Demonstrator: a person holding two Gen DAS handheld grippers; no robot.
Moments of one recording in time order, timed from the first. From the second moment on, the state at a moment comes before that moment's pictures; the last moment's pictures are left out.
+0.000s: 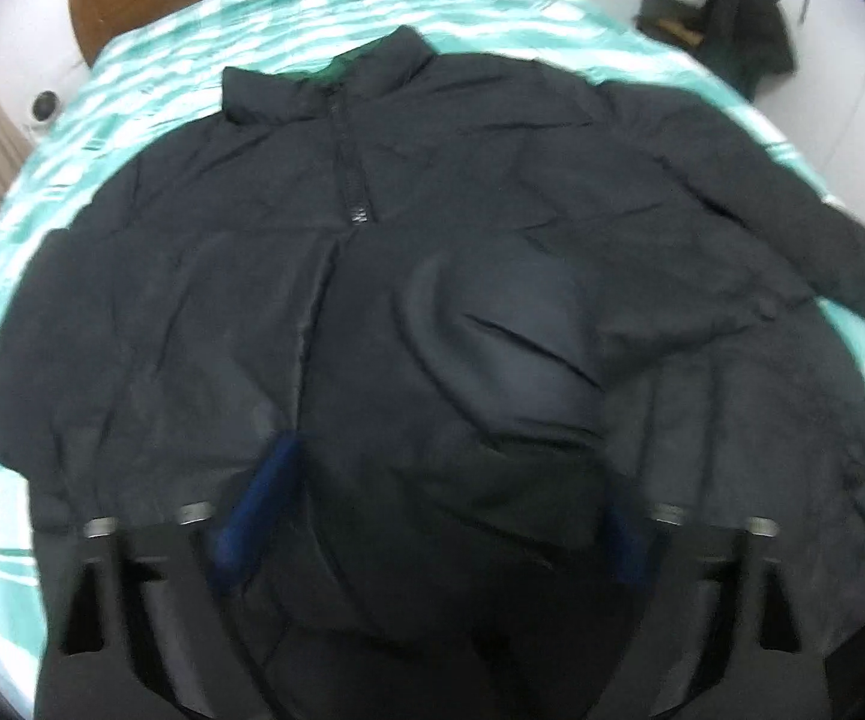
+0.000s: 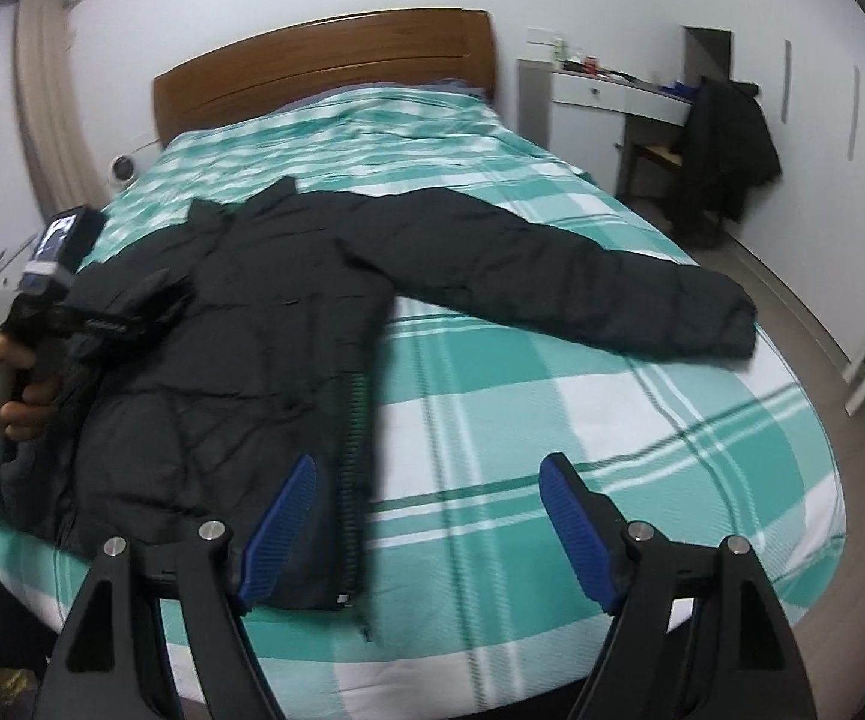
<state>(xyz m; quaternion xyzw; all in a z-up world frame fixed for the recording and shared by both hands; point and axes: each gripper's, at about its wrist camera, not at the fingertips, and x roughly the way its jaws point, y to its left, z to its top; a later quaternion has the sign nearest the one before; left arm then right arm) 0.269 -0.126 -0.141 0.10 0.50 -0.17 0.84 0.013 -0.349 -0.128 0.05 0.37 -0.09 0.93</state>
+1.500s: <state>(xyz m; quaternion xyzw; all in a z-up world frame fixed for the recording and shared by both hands) 0.103 0.238 -0.043 -0.16 0.36 0.08 0.92 0.040 -0.300 -0.096 0.04 0.36 -0.02 0.93</state>
